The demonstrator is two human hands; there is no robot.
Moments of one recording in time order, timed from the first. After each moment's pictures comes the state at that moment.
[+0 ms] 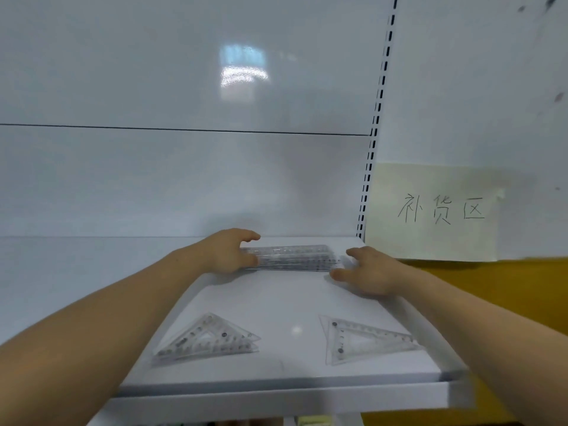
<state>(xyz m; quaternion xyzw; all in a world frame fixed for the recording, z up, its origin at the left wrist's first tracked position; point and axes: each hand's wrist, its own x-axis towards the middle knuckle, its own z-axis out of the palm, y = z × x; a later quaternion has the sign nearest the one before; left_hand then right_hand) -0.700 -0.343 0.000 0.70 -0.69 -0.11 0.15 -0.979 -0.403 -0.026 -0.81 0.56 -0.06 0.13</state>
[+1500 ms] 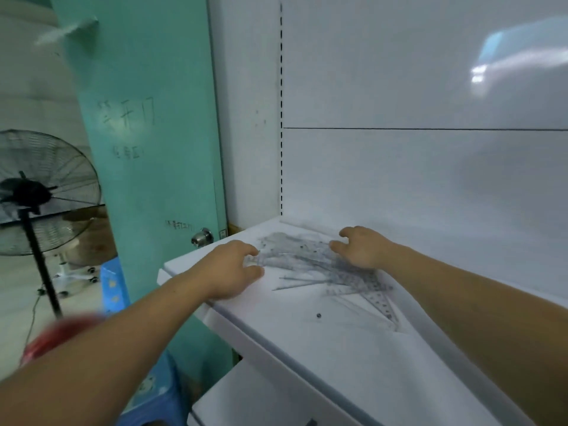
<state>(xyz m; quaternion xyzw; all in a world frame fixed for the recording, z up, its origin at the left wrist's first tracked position) -0.070 0.006 -0.010 0.91 -0.37 0.01 0.17 -0.170 -0.245 -0.001 -0.97 0.22 -0.03 0.12</state>
